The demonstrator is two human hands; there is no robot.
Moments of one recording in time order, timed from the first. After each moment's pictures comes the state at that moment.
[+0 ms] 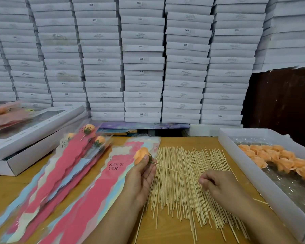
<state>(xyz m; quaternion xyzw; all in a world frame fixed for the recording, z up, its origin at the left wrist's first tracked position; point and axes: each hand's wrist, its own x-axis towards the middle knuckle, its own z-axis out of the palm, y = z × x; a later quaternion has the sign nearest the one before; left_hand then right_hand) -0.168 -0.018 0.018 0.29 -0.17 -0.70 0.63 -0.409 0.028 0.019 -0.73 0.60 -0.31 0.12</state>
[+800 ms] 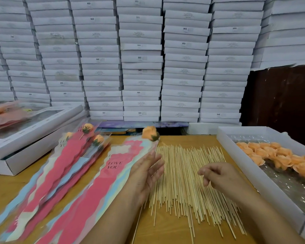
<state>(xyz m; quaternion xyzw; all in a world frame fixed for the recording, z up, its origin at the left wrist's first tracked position) -0.178 -0.011 0.026 0.31 -0.30 -0.68 0.59 -0.412 0.028 0.034 -0.64 0.55 -0.44 0.32</state>
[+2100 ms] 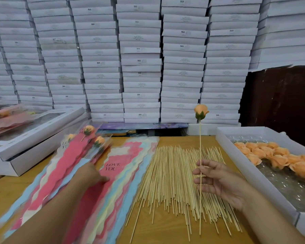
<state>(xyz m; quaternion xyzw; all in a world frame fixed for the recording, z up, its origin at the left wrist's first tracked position) -0.016 -0.067 0.020 0.81 -0.56 -0.12 0.09 -0.418 0.025 0.032 -0.44 0.40 -0.51 0.63</state>
